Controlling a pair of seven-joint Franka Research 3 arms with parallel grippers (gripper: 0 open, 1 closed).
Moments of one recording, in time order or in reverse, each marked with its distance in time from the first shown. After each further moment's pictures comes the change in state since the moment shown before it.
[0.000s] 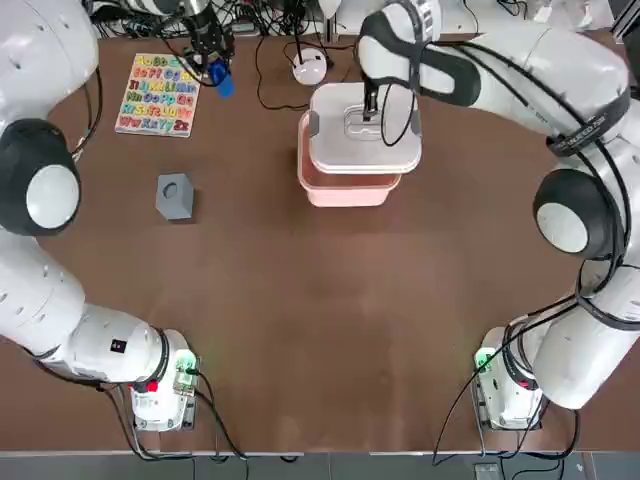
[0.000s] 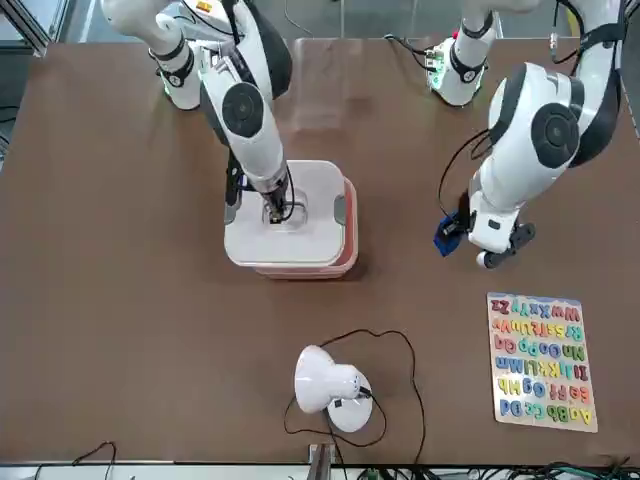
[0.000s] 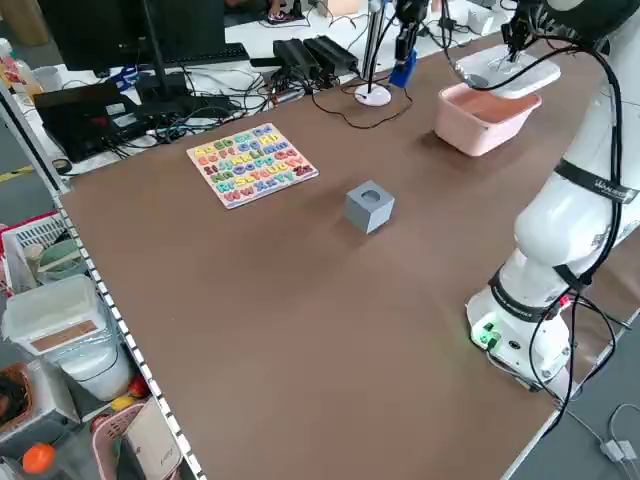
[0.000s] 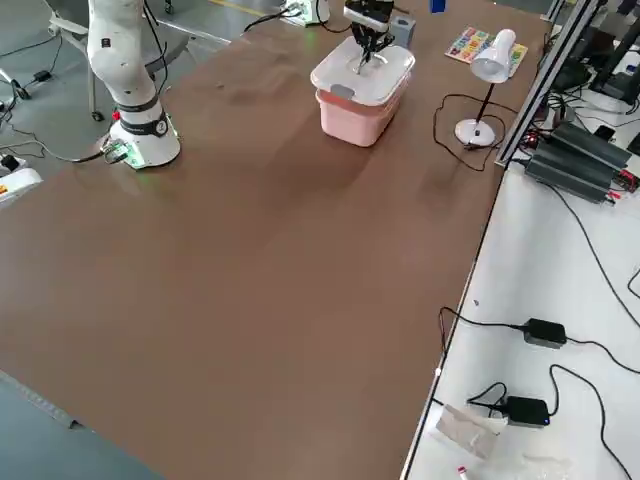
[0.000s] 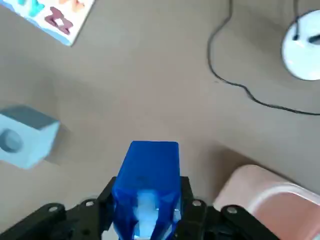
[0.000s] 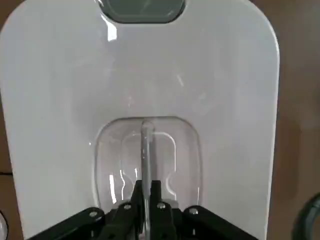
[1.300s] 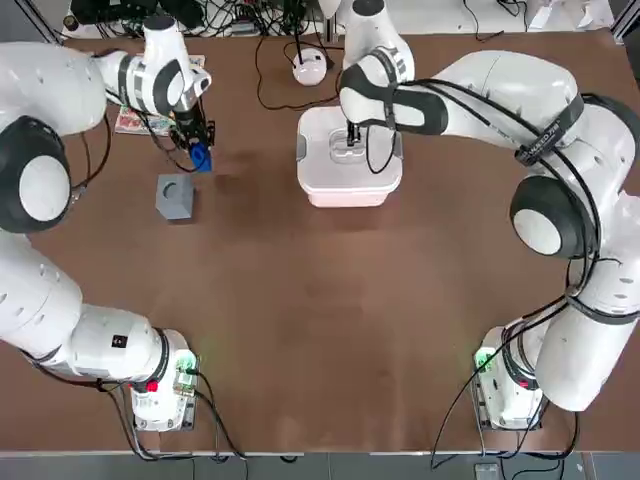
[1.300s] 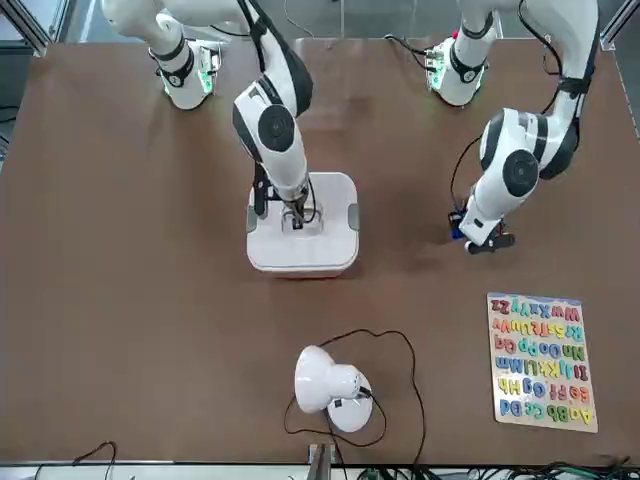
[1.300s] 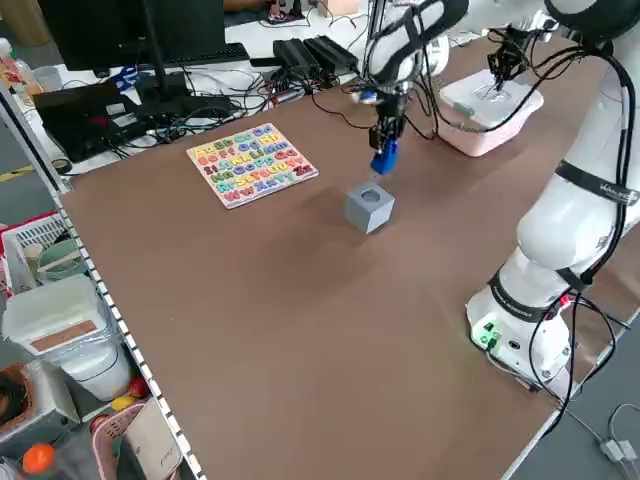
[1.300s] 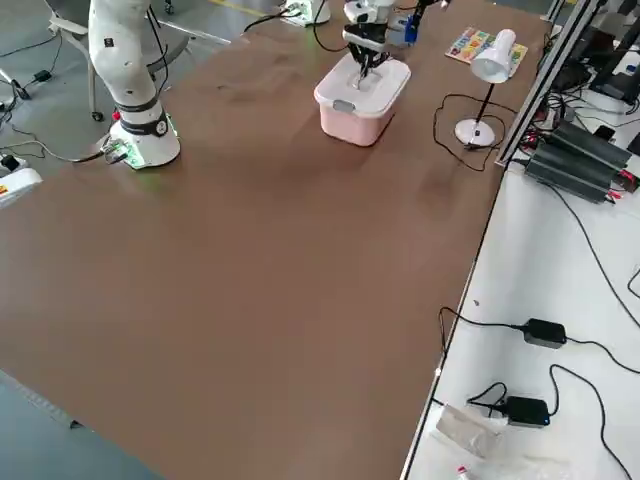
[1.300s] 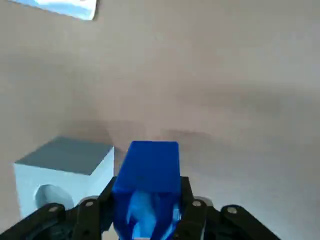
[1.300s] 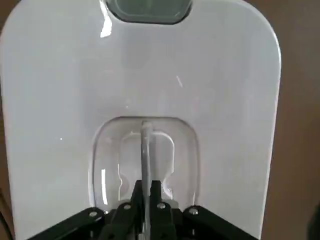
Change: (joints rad) left arm 0.117 -0.039 0.058 -0.491 0.102 0.318 0.450; right arm 0.088 0.118 0.014 -0.057 -0.002 0.221 0.023
